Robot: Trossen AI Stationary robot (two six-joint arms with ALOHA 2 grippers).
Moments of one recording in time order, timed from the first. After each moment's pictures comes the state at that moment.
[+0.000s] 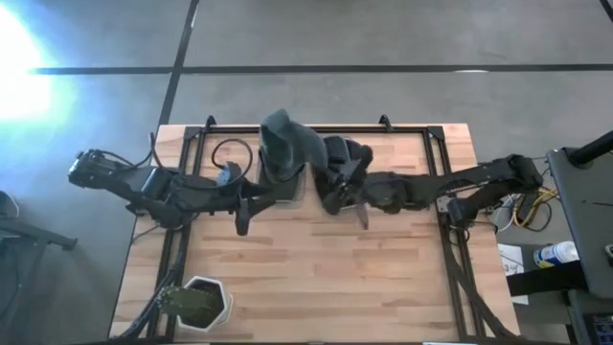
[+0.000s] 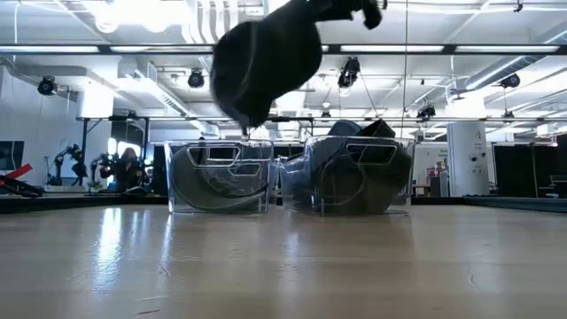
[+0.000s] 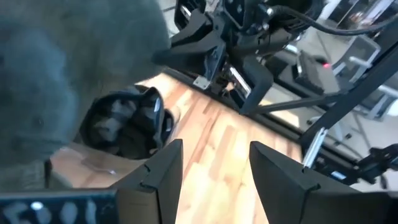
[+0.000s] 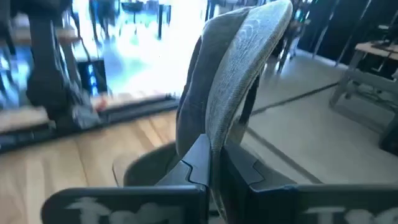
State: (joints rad) left arm -0.32 1.05 1.19 -0.49 -0.49 -0.60; right arm 0.13 1.45 1.12 0.07 0.74 0.11
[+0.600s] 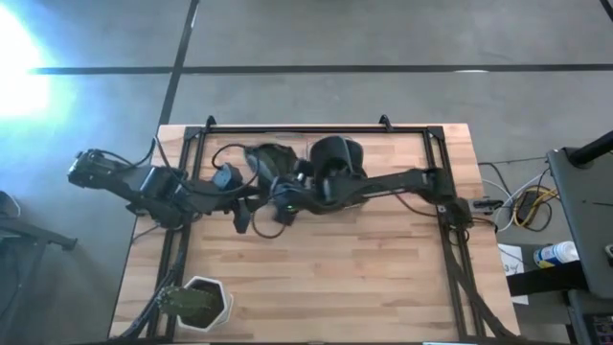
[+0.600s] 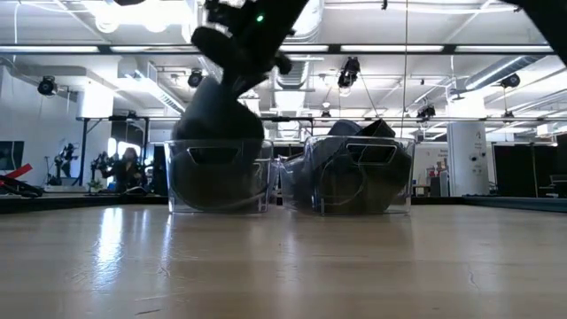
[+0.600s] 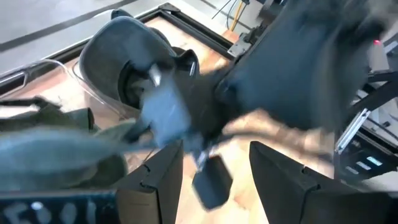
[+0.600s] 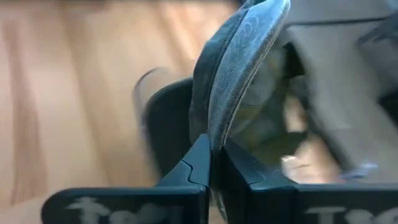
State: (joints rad) left arm -0.32 1.04 1.20 -0.71 -0.52 -0.73; right arm 0.06 2.15 1.92 -0.62 0.56 0.17
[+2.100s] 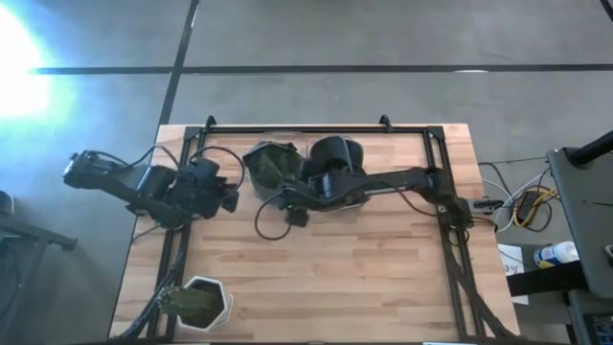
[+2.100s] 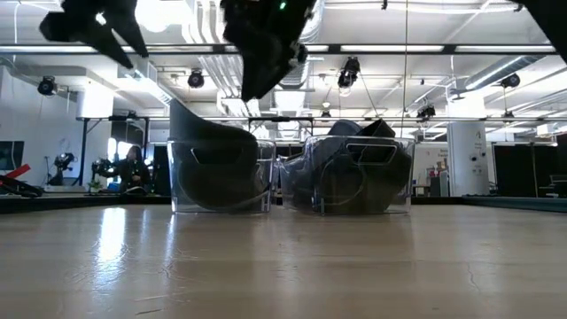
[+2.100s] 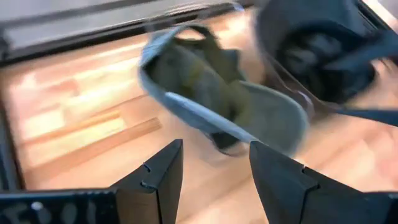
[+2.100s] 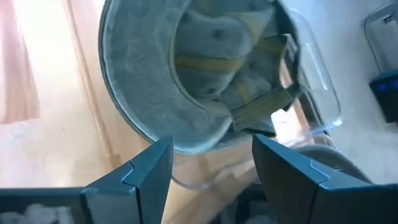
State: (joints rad) left arm -0.27 0.95 1.06 -1.20 -0.70 -1.26; right arm 0.06 2.12 2.00 -0.94 0.53 0.16
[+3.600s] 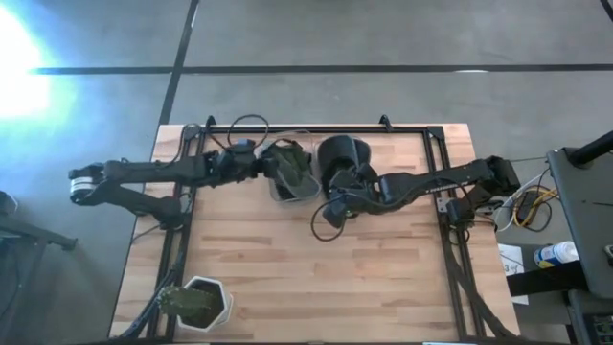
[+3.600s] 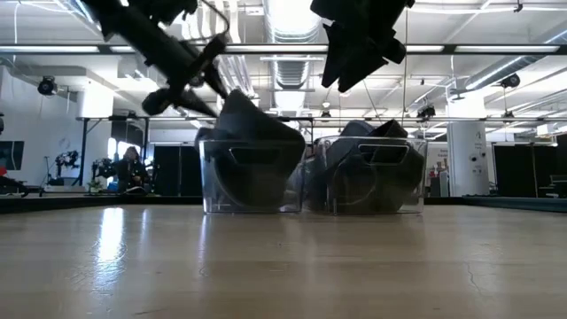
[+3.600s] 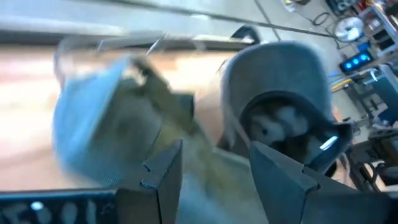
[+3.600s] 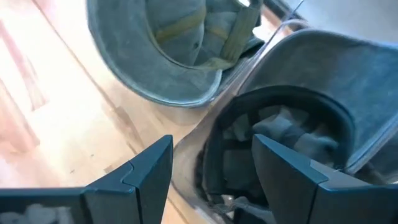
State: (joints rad) left arm 0.26 1.13 0.77 -0.18 -0.33 -0.91; right arm 0.13 1.62 1.38 -0.82 0.55 0.67
